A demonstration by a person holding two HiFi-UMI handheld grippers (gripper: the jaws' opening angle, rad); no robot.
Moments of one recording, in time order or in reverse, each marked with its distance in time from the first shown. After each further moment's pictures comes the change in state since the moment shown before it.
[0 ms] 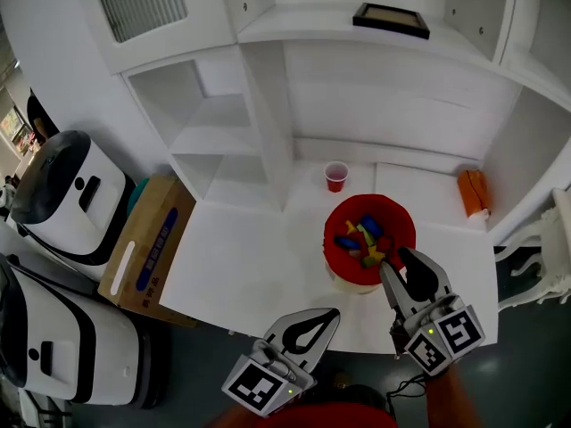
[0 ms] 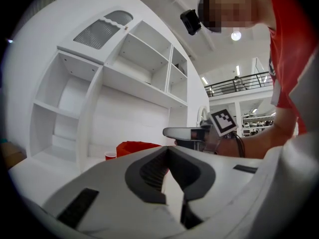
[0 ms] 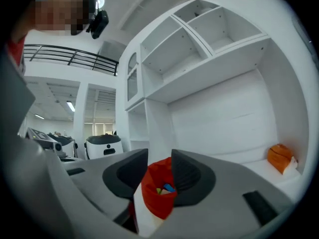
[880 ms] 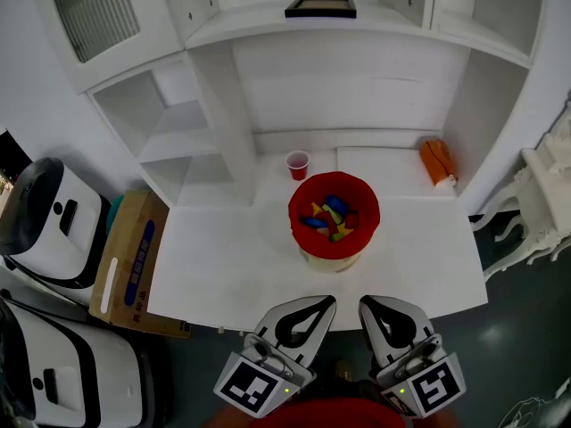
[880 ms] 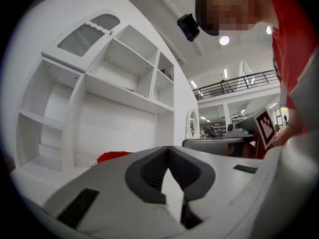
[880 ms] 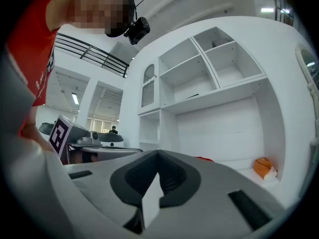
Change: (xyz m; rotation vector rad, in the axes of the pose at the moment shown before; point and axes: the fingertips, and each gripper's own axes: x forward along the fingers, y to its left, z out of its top) left arm -0.002 -0.053 0.020 0.089 -0.015 -0.118; right arm -0.100 0.080 0.002 -0.145 -0.087 -0.051
